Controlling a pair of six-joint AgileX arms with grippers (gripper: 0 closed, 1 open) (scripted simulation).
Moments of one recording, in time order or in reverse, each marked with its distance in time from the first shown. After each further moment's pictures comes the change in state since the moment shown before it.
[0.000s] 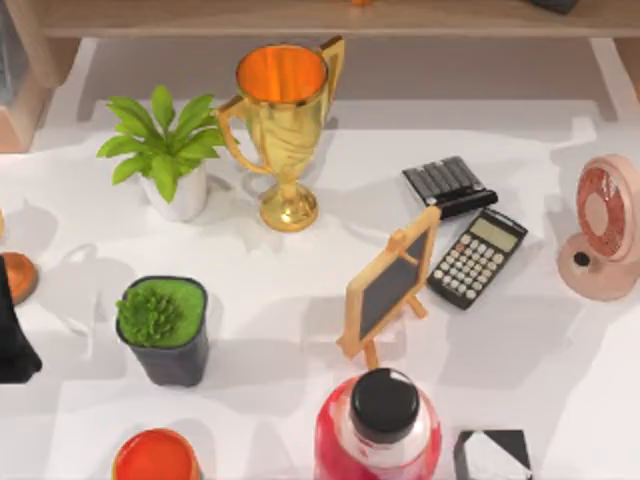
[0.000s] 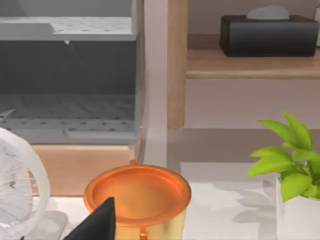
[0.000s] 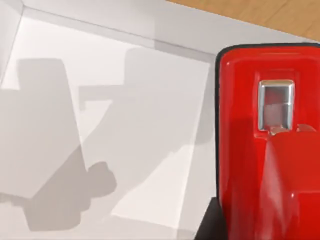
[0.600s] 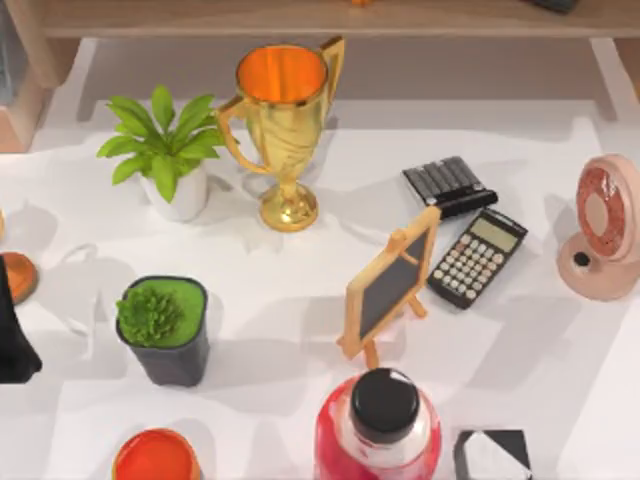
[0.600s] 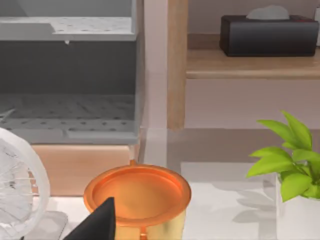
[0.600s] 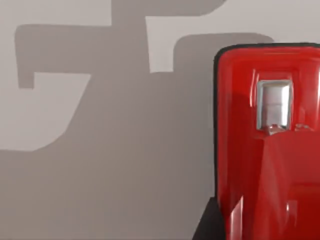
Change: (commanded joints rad) left arm 0.000 0.000 0.000 0.000 0.000 0.000; right arm 0.093 0.209 -0.101 -0.087 0.142 0.289
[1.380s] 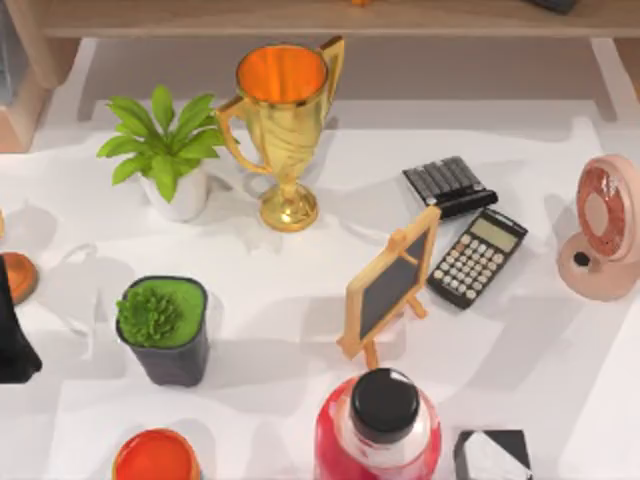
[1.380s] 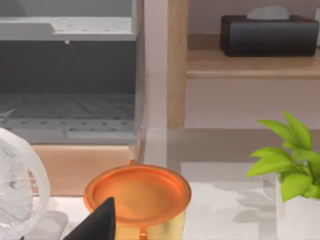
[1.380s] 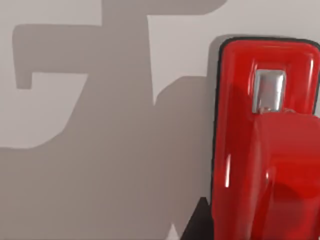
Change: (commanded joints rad) left arm 0.000 0.000 0.000 0.000 0.000 0.000; right arm 0.000 0.000 0.000 0.000 0.000 0.000
